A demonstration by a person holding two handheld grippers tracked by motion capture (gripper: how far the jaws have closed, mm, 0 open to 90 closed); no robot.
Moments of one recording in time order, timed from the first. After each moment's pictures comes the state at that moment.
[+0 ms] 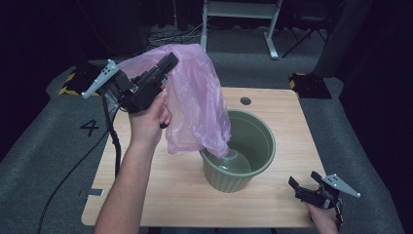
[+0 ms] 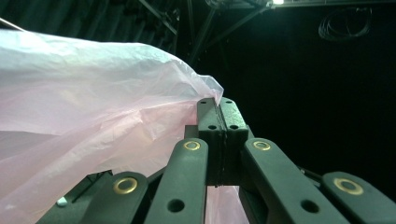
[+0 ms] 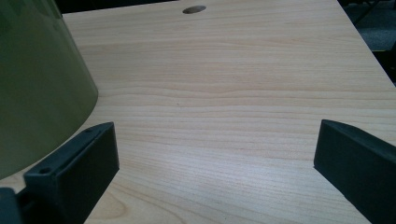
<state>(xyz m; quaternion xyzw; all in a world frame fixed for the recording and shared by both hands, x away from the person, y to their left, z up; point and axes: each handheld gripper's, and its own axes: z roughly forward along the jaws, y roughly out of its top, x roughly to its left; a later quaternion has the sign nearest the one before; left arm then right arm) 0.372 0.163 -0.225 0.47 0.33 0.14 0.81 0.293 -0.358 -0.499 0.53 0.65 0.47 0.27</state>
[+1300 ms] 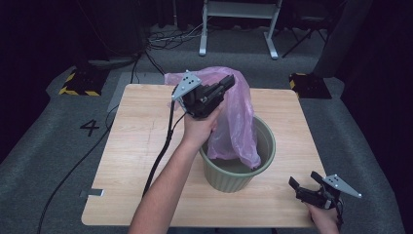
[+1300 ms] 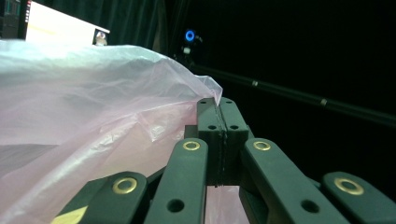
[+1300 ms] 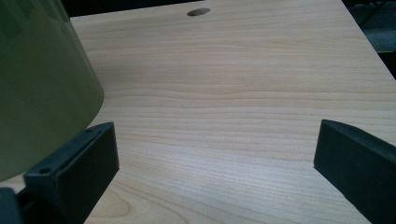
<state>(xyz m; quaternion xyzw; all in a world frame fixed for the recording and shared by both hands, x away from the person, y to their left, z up) 0.413 0.047 -0.280 0.59 0.30 0.16 0.73 0.292 -0.359 -0.499 0.53 0.65 0.48 0.26</state>
